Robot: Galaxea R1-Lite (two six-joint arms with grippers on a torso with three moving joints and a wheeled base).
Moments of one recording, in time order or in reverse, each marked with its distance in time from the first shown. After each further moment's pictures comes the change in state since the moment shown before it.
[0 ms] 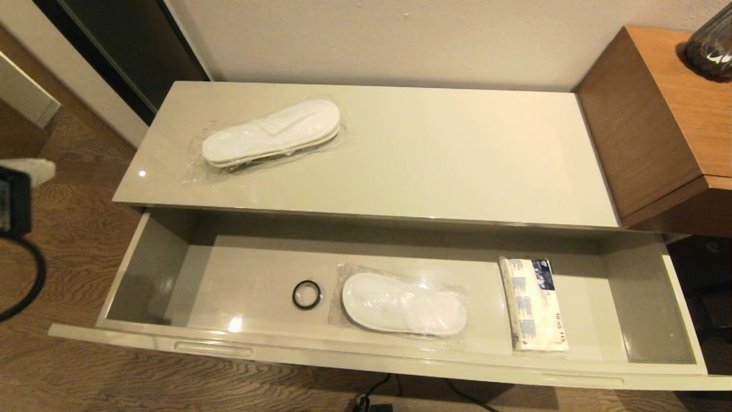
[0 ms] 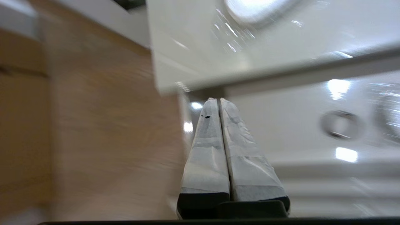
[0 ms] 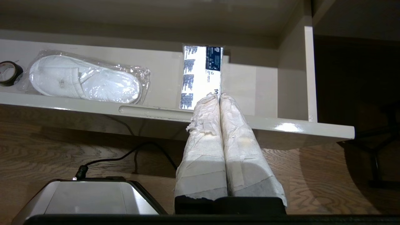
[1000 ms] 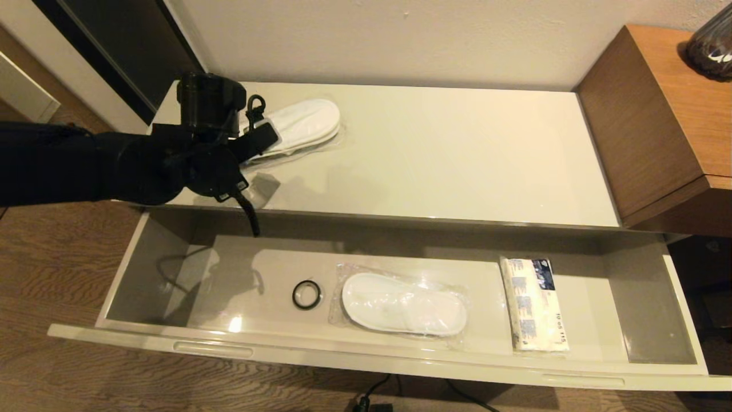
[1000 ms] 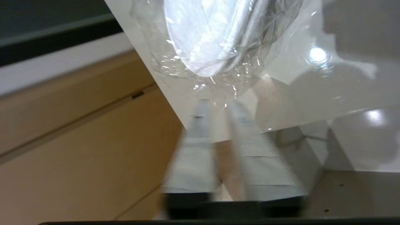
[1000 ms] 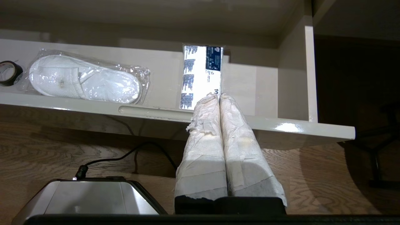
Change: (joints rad) left arm -0.323 0.749 -0.421 -0.180 0.678 0.603; right arm 0.000 0.000 0.000 0.000 0.000 0.000
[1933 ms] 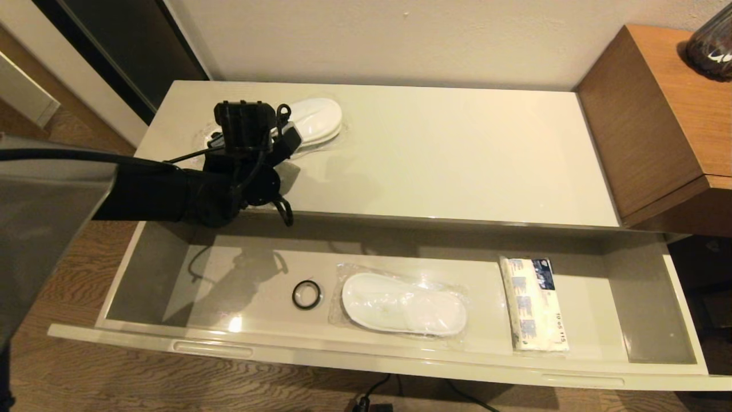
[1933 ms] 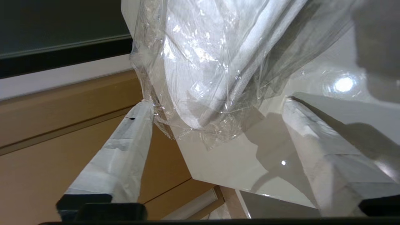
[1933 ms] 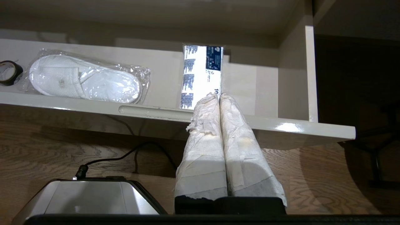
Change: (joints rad) left arm -0.027 0.172 -0.021 -0.390 0.066 0.112; right arm 0.000 0.000 0.000 0.000 0.000 0.000
